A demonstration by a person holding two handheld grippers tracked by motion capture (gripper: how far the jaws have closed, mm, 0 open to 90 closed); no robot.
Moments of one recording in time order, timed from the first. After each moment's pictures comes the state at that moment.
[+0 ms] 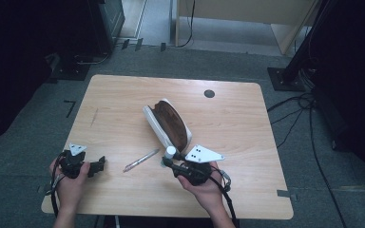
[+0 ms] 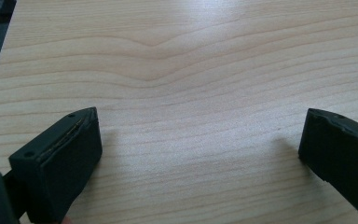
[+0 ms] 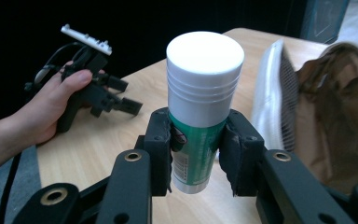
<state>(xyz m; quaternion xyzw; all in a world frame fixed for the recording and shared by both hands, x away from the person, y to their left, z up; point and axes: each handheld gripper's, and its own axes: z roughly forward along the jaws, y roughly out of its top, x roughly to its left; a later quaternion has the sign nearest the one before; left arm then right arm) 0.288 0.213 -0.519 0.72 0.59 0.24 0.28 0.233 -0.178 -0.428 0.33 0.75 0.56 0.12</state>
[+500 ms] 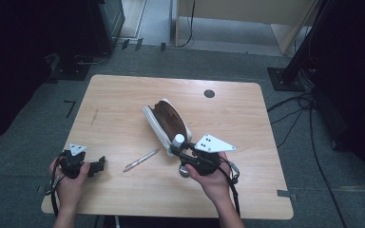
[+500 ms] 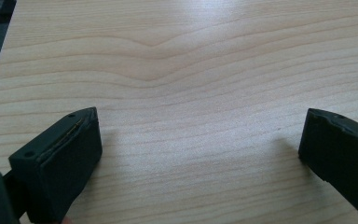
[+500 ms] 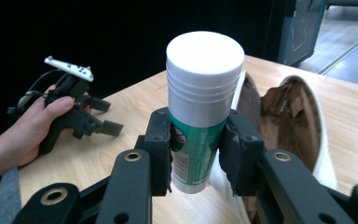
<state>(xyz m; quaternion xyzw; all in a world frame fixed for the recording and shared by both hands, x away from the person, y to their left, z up) 0.288 0.213 -0.519 0.72 0.59 0.24 0.28 0.246 -0.196 -0.399 0.34 0.73 0.57 0.15</state>
